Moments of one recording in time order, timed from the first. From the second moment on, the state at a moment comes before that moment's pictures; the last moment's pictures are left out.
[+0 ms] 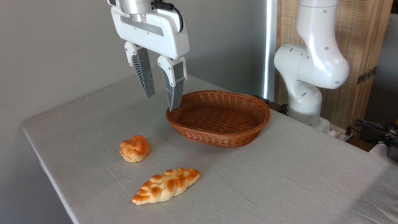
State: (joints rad) arm -0.05 -0.05 0.01 -1.61 -0.06 1.58 0.66
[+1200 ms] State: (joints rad) arm -0.05 -0.05 0.01 -1.61 -0.06 1.58 0.67
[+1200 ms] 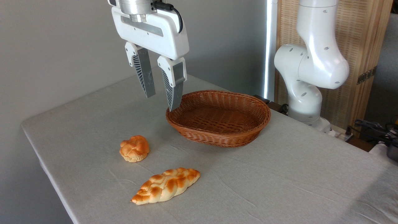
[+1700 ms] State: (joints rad) arm -0.05 -0.05 0.01 -1.62 -0.06 1.59 0.67
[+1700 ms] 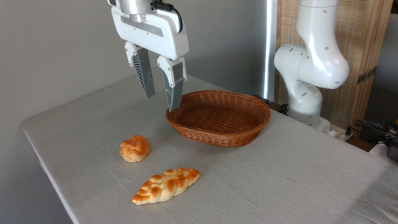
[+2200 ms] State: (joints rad) arm -0.09 -0.04 -0.01 -1.71 -0.06 1.89 0.67
